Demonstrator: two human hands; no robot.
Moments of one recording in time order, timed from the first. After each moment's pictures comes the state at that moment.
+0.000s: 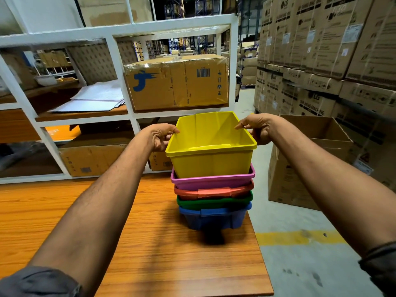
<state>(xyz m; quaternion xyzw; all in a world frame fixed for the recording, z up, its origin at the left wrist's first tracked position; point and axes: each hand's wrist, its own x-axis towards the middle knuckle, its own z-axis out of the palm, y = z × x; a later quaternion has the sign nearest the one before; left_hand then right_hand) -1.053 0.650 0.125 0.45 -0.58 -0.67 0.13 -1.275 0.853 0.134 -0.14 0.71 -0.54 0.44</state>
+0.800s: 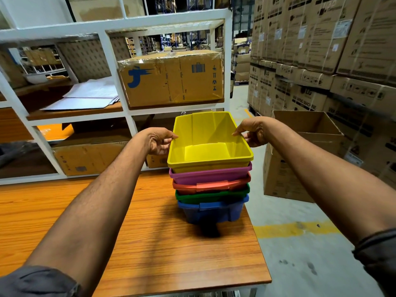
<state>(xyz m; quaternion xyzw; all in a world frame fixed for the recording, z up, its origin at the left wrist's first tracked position) -1.047 0.645 0.104 0.45 -0.58 -0.67 0.08 -1.266 0.862 0.116 -0.16 0.78 -0.45 0.41</state>
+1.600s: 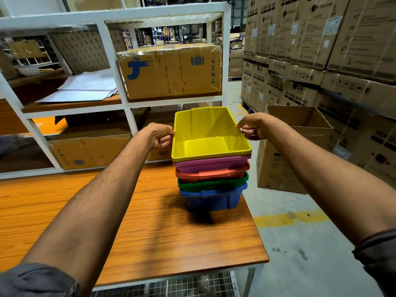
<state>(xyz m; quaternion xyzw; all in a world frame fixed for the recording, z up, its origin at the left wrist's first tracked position) -1.032 0.663 0.095 0.45 -0.60 -0.64 0.18 -1.246 0.871 0.106 -0.13 0.78 -0.52 0.32</state>
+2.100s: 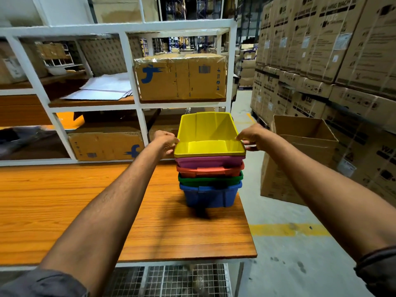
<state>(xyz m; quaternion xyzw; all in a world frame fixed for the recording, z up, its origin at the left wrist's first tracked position) -1.005 0.723 0.081 0.47 -0.63 -0.56 0.27 -1.218 0.908 0.100 -0.21 0.81 -0.48 0.26</state>
